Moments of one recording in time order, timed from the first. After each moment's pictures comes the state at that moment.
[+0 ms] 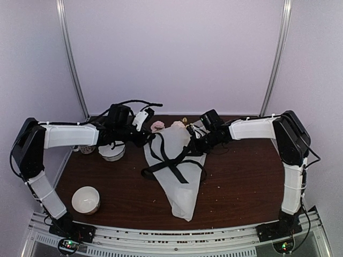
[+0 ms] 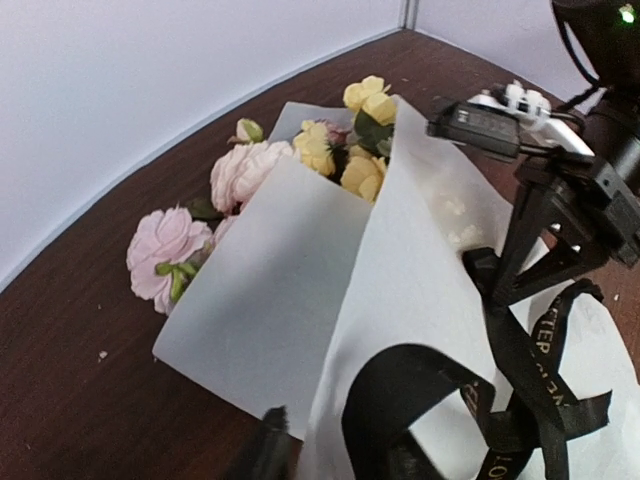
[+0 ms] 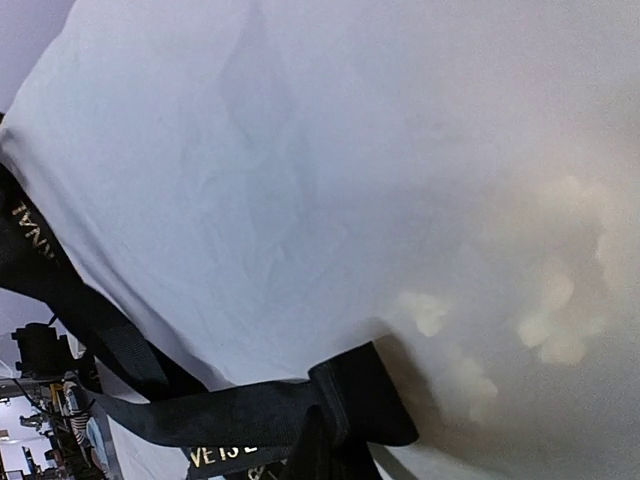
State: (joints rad) left arm -0.59 1.70 1.11 0.04 0.26 0.12; right arm 0.60 2.02 1.41 -0.29 -0.53 0.47
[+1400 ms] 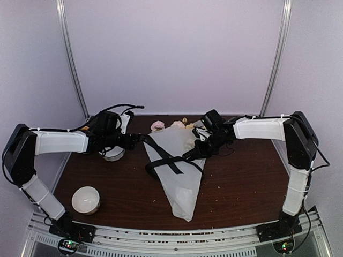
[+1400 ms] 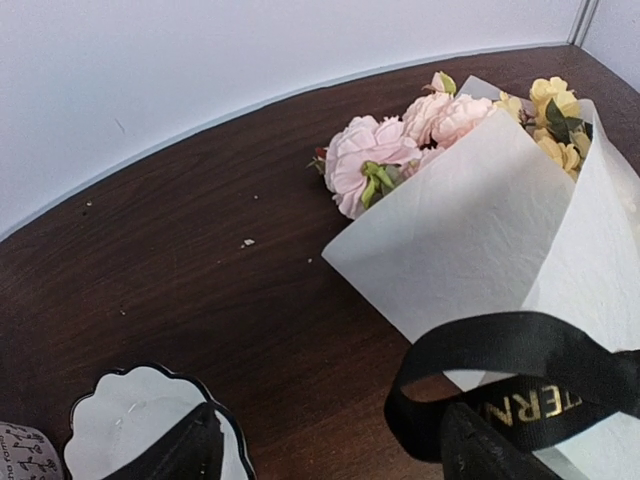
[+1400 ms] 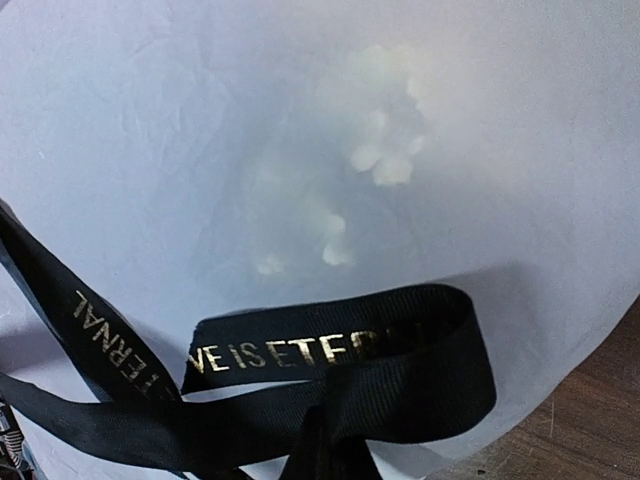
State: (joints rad) left arm -0.52 1.60 0.94 0.07 -0.07 -0.01; right arm 0.63 1.91 1.37 -0.49 -0.27 0.41
